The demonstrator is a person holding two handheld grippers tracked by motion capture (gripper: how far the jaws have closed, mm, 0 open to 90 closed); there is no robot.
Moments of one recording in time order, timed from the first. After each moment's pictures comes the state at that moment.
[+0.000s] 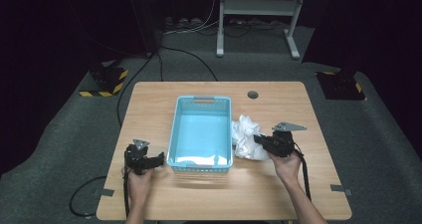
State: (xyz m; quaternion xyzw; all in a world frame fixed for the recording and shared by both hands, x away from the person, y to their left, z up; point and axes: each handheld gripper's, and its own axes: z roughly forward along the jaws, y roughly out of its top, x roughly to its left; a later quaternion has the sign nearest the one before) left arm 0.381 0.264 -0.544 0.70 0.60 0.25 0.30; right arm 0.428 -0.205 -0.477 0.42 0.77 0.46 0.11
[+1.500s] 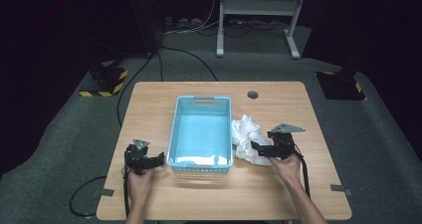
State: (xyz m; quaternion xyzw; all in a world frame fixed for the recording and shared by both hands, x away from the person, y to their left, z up) left arm 0.381 0.264 -0.544 0.70 0.60 0.25 0.30; right arm 0.427 -0.206 -0.480 0.42 0.78 0.44 0.15
